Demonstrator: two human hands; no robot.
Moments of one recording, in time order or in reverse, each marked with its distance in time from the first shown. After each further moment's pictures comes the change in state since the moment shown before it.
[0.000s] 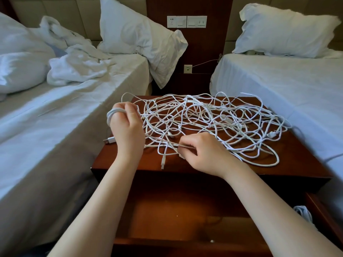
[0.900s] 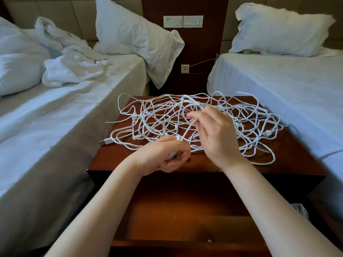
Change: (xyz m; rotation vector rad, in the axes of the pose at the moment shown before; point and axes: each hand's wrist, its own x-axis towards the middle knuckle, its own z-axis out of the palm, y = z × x) left_hand -0.028 0.023 0.004 -0.318 -1.475 -0.503; right_hand 0.004 0.017 -0.014 -0.248 0.644 -0.197
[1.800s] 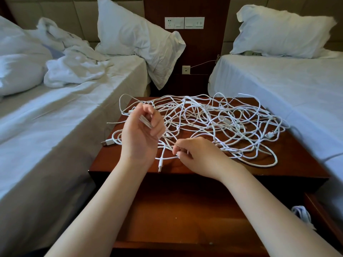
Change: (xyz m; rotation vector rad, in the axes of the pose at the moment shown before) left_hand -0.001 0.012 -0.004 -0.694 0.624 0.650; right_hand -0.004 -0.022 0.005 0.124 -0.833 0.251
